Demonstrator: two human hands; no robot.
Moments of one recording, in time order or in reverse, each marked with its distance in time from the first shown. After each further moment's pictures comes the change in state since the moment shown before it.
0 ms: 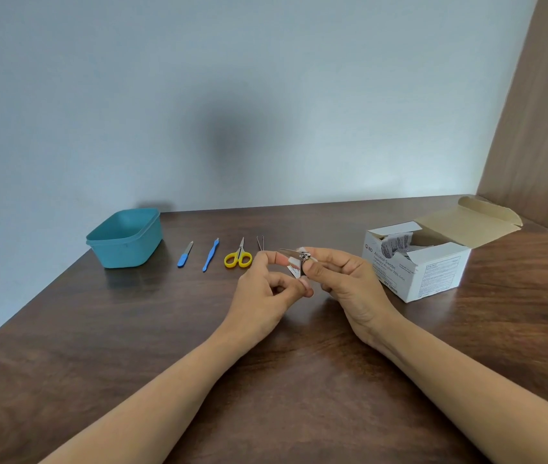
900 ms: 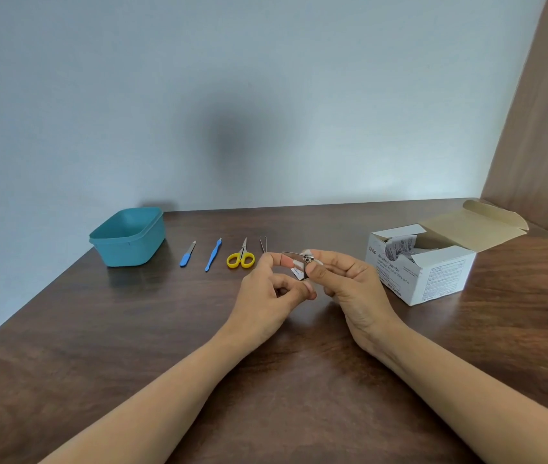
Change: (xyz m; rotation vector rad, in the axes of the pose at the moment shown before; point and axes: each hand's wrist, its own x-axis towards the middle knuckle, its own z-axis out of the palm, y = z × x) left_hand 0.000 0.002 -0.001 0.050 0.008 0.002; right_hand 0.002 0.008 0.001 0.009 0.067 -0.019
